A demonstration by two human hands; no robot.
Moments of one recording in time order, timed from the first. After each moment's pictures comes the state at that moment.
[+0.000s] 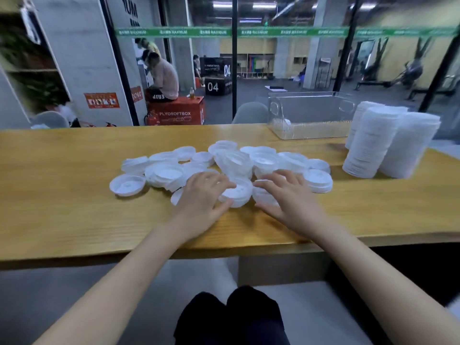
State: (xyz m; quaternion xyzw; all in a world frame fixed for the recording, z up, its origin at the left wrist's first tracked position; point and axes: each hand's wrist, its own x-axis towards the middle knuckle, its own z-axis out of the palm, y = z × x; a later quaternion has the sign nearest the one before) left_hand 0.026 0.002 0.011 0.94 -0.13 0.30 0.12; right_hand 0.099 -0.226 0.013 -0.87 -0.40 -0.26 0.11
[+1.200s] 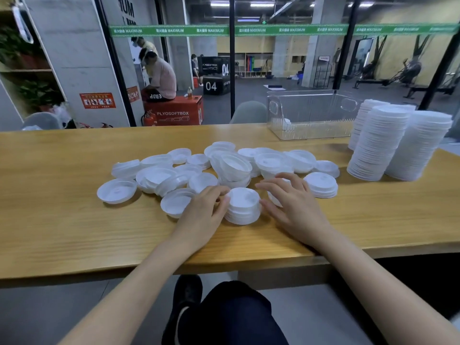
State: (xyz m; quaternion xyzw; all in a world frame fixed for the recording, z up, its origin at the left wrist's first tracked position) left_hand 0.040 -0.011 0.001 0.92 -0.04 0.23 0.31; right_hand 0.126 -0.226 -0.007 -0.84 -0.39 -0.30 0.21
